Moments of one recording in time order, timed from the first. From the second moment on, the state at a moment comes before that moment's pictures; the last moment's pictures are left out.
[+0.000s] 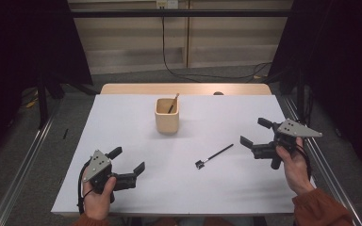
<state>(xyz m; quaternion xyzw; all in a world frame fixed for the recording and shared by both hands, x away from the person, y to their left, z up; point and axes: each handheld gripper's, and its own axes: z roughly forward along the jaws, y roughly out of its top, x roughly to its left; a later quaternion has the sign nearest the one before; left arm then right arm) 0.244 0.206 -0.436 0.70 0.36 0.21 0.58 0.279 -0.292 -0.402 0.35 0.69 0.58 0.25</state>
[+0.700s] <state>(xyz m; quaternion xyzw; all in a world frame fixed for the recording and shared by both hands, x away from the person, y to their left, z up) 0.243 0.211 -0.432 0.70 0.36 0.22 0.58 0.326 -0.262 -0.382 0.34 0.73 0.56 0.20</state>
